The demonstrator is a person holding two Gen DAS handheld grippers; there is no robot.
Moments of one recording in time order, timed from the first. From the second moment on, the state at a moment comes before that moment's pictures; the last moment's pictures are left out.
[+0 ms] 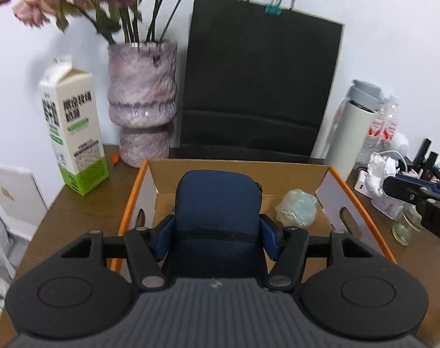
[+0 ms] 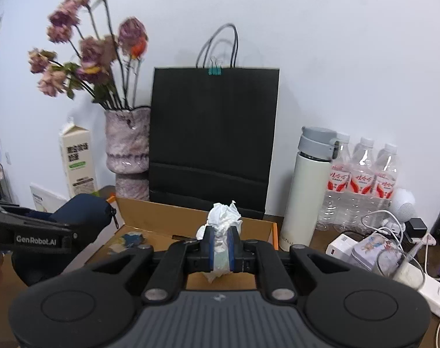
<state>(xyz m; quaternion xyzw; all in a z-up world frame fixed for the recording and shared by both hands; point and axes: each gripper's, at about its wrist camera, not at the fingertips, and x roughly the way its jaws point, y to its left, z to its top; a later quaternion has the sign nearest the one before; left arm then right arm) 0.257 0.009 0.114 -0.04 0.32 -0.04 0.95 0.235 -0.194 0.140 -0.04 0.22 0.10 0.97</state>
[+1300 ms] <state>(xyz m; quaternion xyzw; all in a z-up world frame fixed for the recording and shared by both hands) 0.396 0.006 0.066 -0.05 0.47 -0.04 0.88 0.403 -0.177 0.081 -0.07 0.46 0.06 0.88</state>
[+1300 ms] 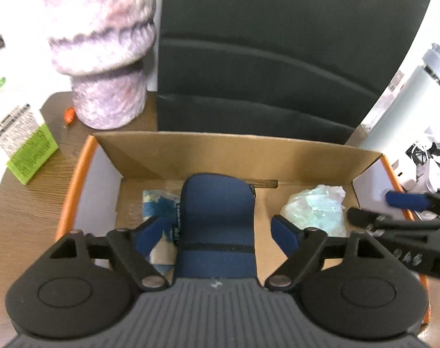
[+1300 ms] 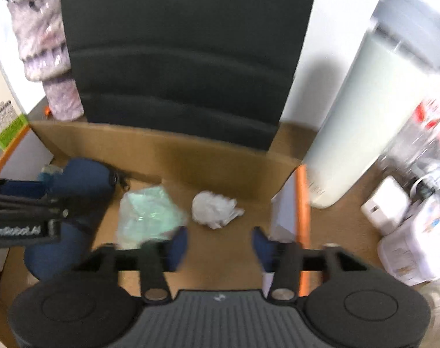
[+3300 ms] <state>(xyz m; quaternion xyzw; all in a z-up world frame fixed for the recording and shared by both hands) 0.083 0.041 0.103 -0.04 0.33 -0.01 0.94 0.093 -0.198 0.113 0.06 0.32 0.13 0.94</state>
